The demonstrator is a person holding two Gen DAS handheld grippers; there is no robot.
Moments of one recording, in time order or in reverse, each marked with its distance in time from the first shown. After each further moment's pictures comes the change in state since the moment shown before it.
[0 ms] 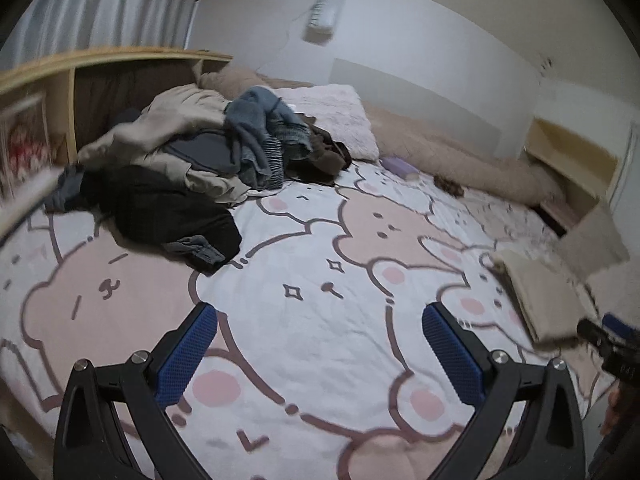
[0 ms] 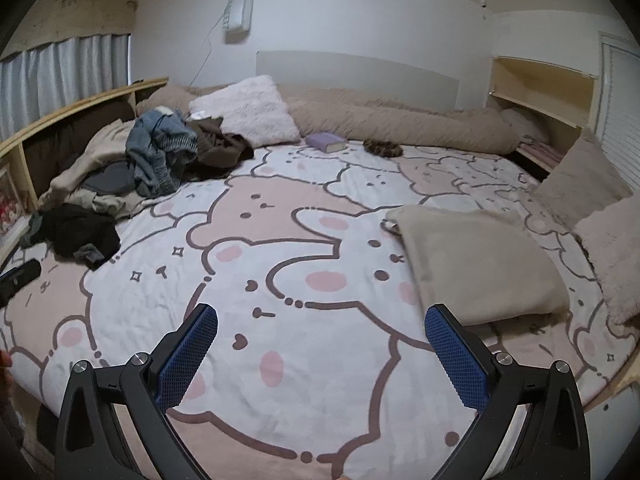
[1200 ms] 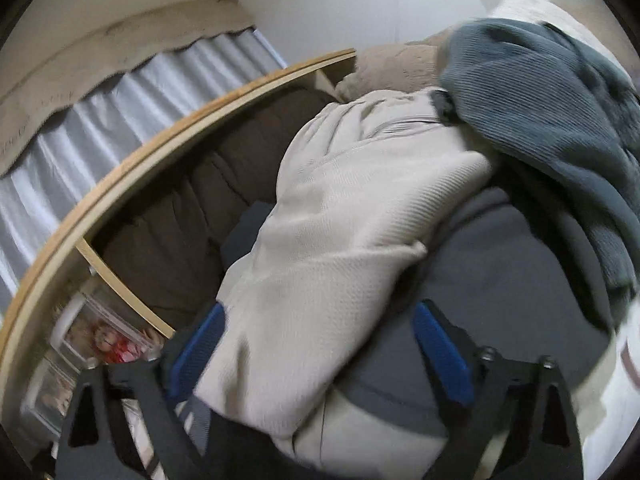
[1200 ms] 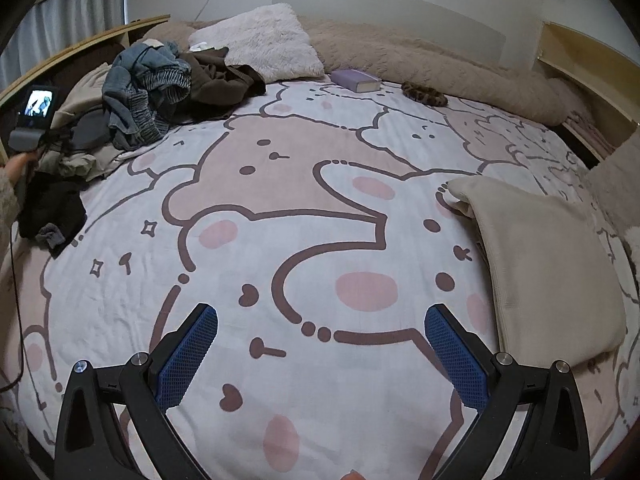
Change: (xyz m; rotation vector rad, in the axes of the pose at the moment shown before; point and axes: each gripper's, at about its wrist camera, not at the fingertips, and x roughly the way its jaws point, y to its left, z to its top) left arm 0.318 0.167 0.235 0.375 -0.004 0.911; right arm 0.148 0.024 0.030 -0.056 0.230 0.033
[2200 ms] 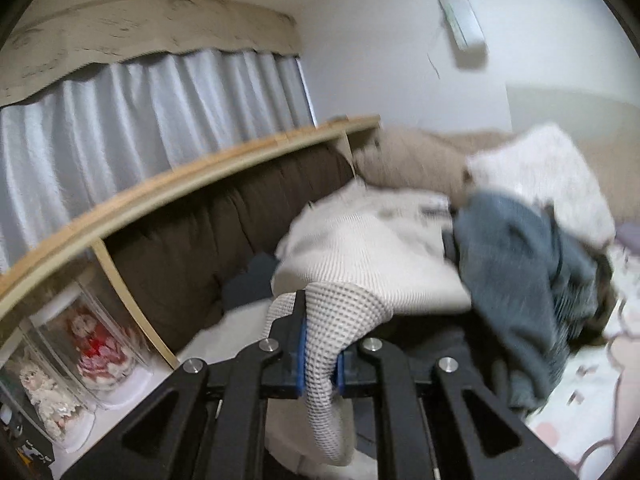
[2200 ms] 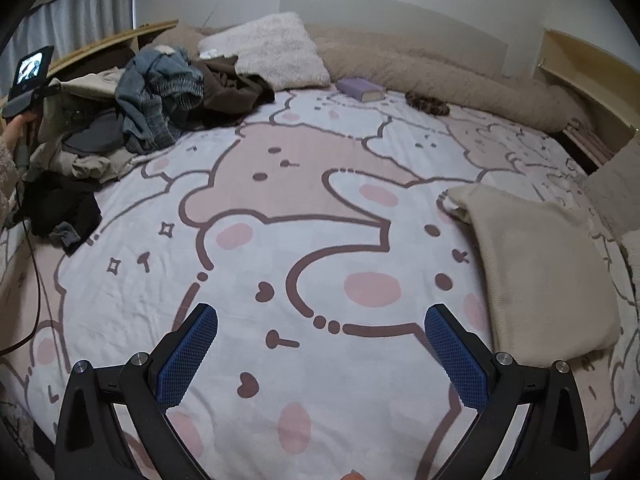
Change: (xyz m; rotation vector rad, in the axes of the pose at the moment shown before) left arm -0.079 0.093 0.065 -0.309 -0.130 -0.183; right arm -0.038 0.005 -0.004 0.001 -0.051 0.012
